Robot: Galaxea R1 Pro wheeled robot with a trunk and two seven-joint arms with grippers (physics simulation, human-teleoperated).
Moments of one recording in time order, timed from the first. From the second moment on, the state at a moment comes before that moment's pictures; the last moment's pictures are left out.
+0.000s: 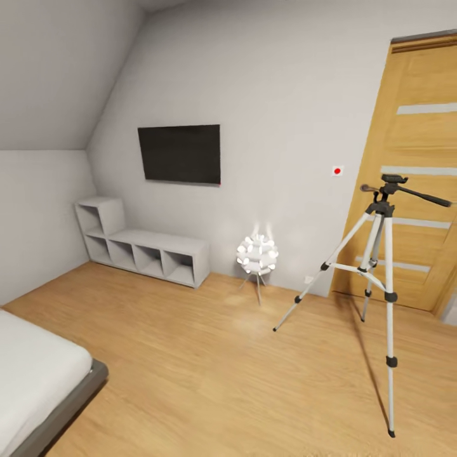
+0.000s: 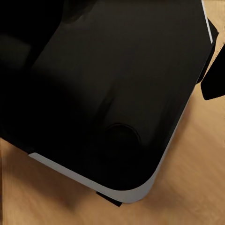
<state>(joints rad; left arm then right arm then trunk) 0.01 0.00 -0.12 -0.06 0.61 -0.07 0.01 0.00 -0.04 -0.06 -0.06 0.17 -0.11 -0.01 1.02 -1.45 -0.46</state>
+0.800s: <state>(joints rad) 0.01 -0.01 -0.12 -0.06 0.61 -0.07 0.01 0.00 -0.04 -0.06 -0.06 0.17 -0.11 -0.01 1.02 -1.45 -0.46</state>
